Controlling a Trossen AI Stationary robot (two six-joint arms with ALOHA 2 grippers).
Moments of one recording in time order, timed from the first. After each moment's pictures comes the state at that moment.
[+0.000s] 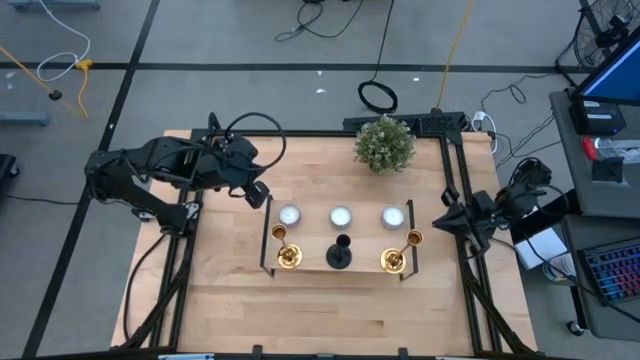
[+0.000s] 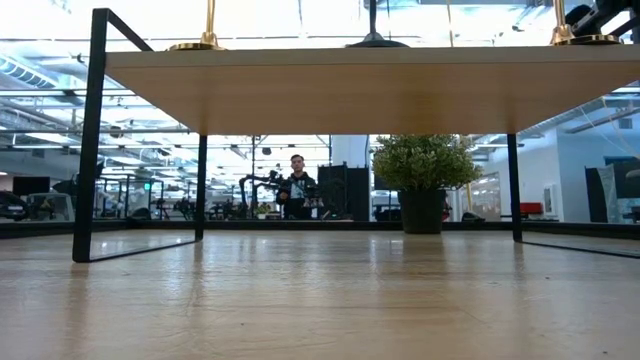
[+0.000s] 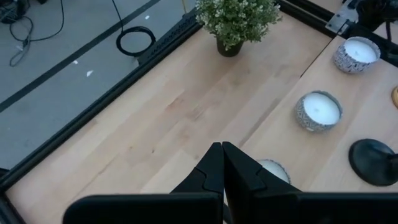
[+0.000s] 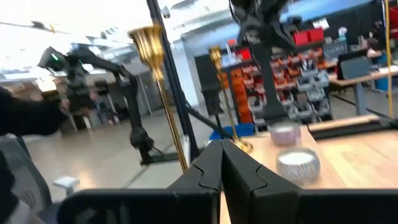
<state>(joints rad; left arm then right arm) -0.11 1.36 1.74 -1.31 -0.51 -0.68 0.70 0.00 0.31 -0.10 0.47 0.20</state>
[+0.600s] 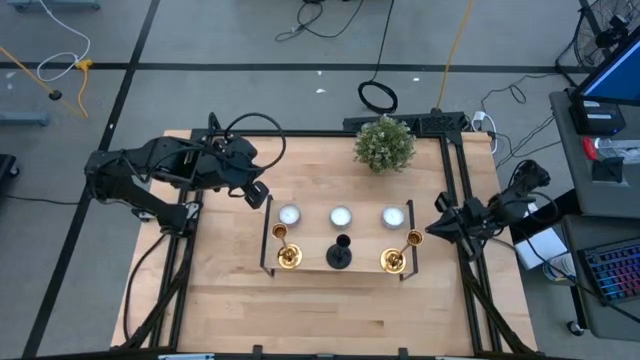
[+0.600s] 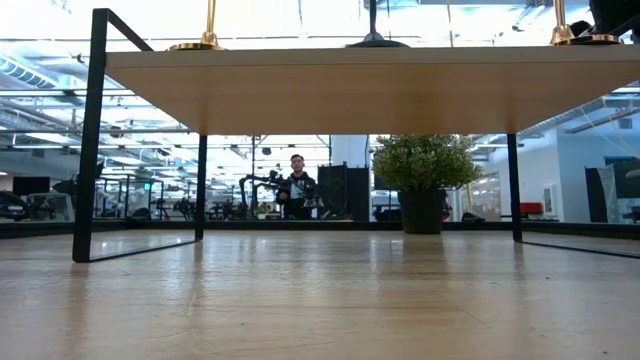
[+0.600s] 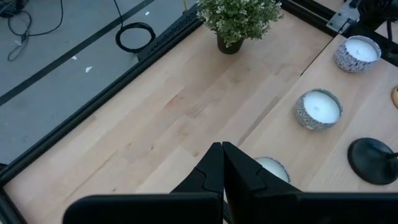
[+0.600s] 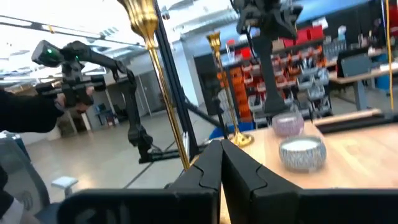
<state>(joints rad) -0.11 1.36 1.74 -1.32 -0.50 -0.70 0.70 0.00 0.19 0.04 0.47 0.19</state>
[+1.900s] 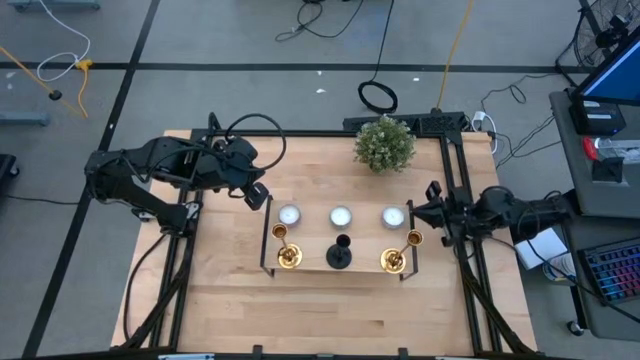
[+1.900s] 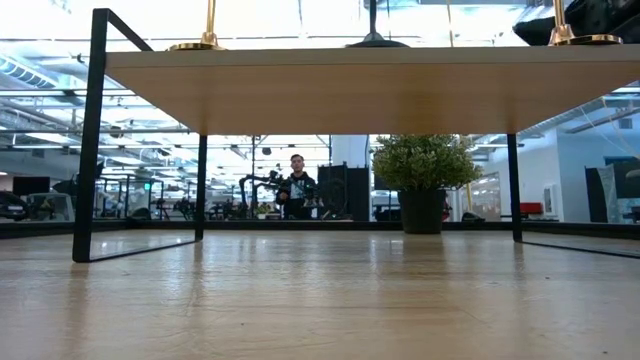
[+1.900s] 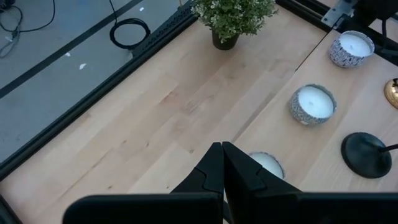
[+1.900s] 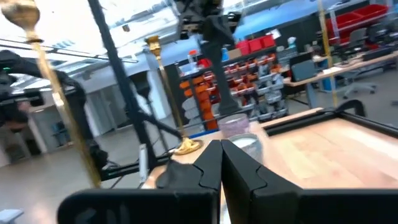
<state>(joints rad) -0.11 1.36 1.74 -1.32 -0.47 -0.69 0.14 0.00 0.09 0.12 0.10 0.31</state>
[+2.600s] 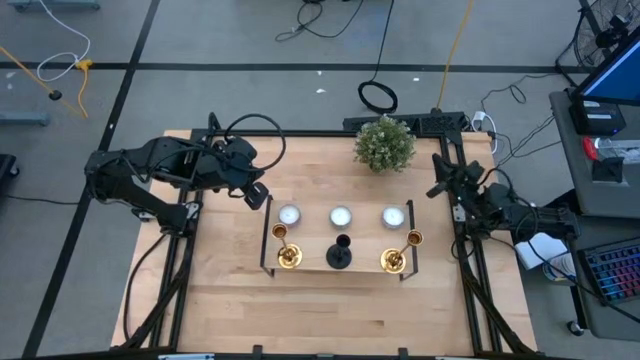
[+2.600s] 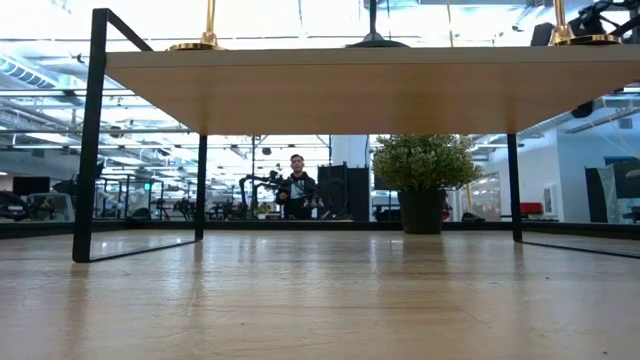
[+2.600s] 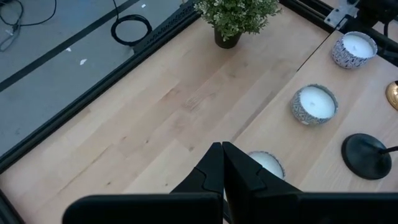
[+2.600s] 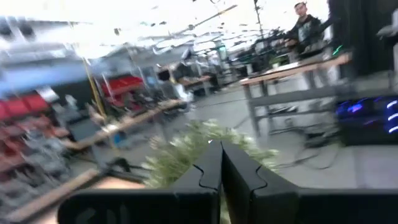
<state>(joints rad) -0.11 1.36 1.74 -1.33 -0.47 -0.72 -0.04 0.00 0.11 0.13 0.90 0.12</state>
